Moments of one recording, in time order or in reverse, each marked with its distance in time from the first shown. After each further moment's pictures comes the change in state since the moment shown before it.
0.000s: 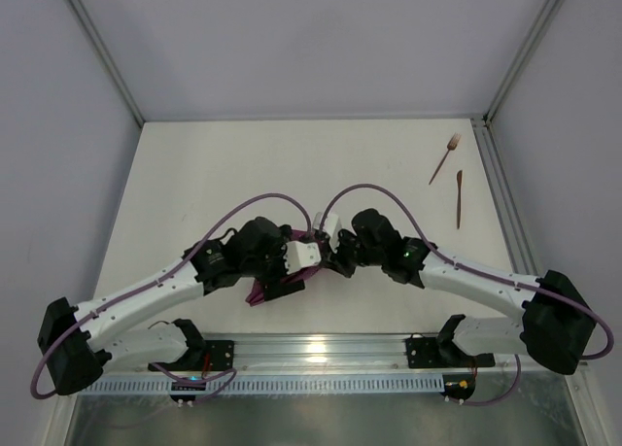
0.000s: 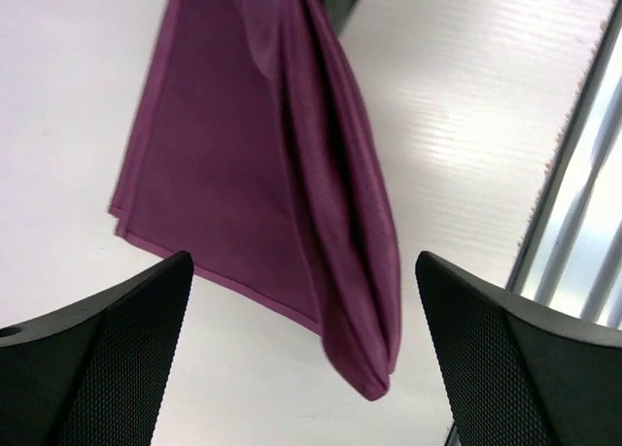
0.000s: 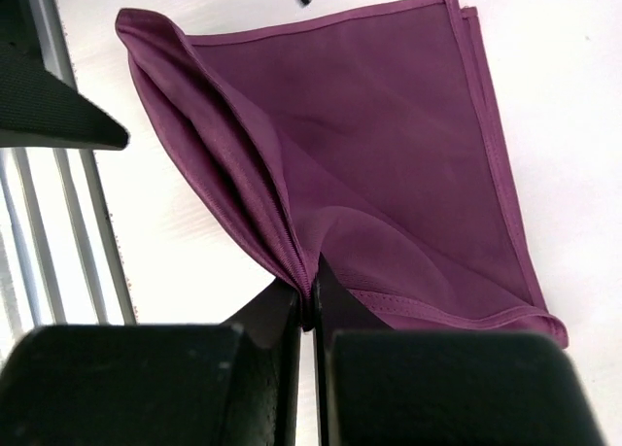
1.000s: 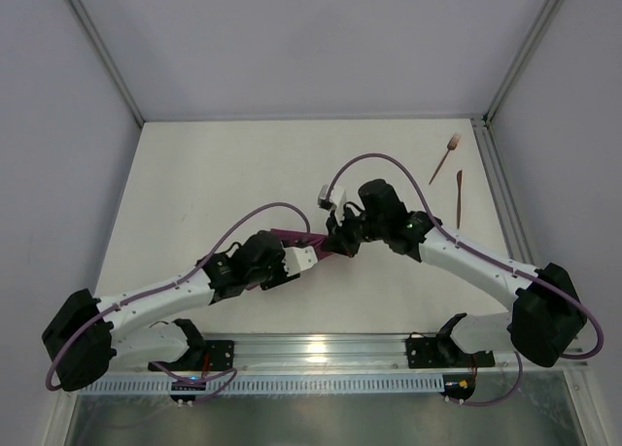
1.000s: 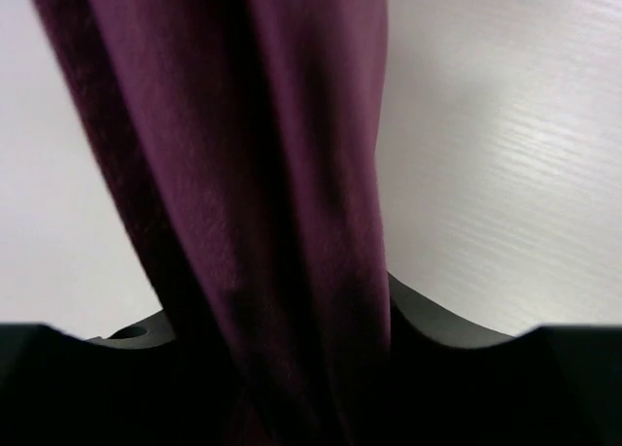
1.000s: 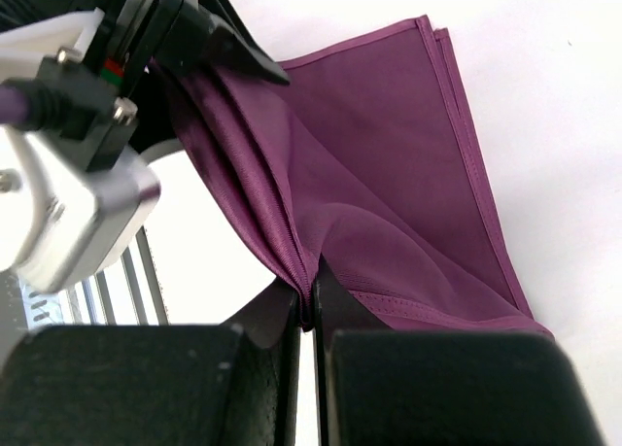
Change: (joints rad) left arm 0.017 0.035 -0.213 0.312 -0.174 -0.018; right arm -0.173 0.095 0.204 -0.180 -0.223 0.031
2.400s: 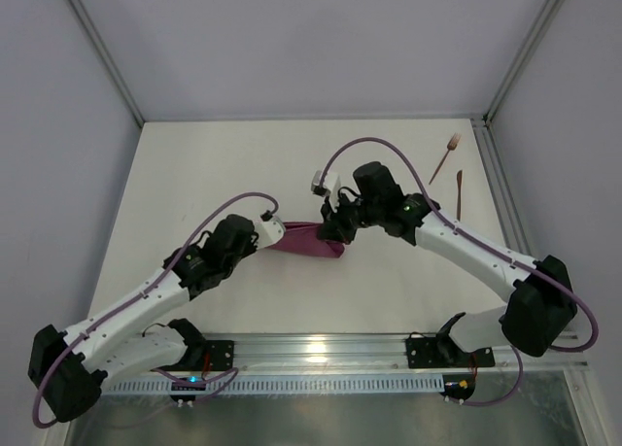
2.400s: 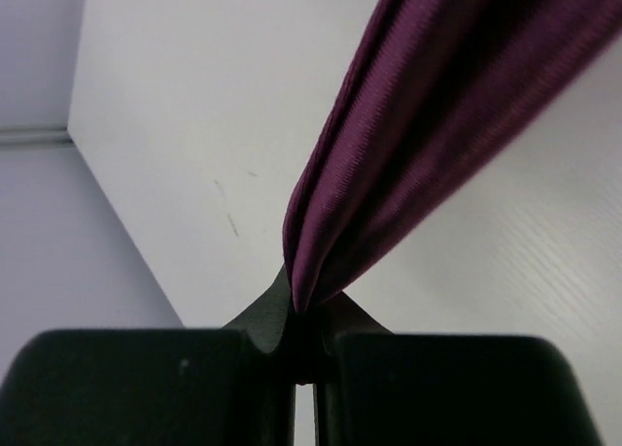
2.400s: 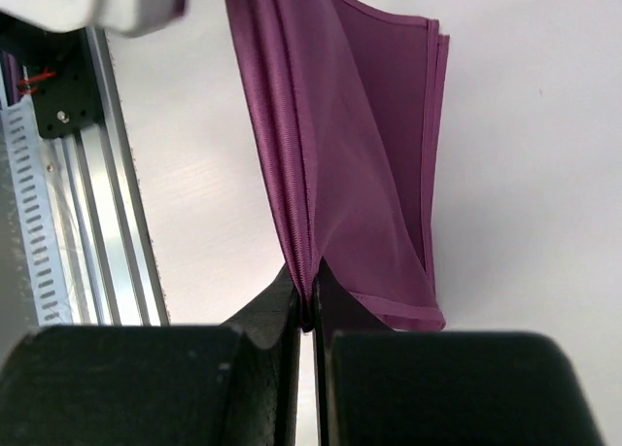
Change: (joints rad) left arm 0.137 -0.173 0.071 -0.217 -0.393 0.108; right arm -0.030 0.054 0.156 -0.149 -0.026 -0.065
